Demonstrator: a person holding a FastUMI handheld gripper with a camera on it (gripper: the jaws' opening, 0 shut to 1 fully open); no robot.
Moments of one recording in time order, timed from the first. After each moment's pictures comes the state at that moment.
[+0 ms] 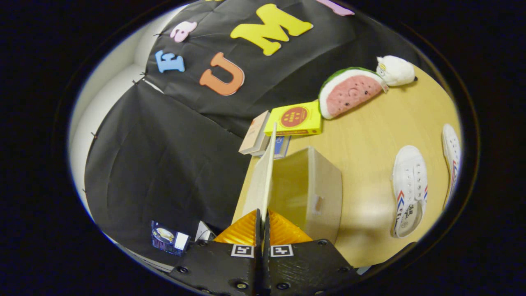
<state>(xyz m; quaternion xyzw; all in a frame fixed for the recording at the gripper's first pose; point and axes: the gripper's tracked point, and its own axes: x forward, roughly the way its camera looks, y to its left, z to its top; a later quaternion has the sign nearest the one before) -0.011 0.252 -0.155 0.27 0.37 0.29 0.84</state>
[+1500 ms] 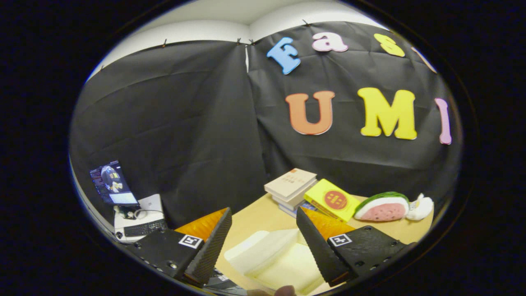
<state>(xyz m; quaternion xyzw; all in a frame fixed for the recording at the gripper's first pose) 0.008 0.361 -0.037 -0.04 0.14 0.28 0.95</state>
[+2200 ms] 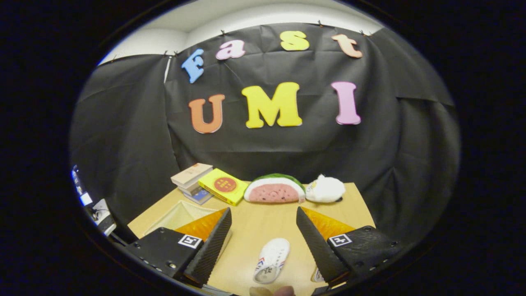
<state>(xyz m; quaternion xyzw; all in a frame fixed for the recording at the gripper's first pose) 0.003 0.016 -0.100 0.02 0.17 0.05 0.98</state>
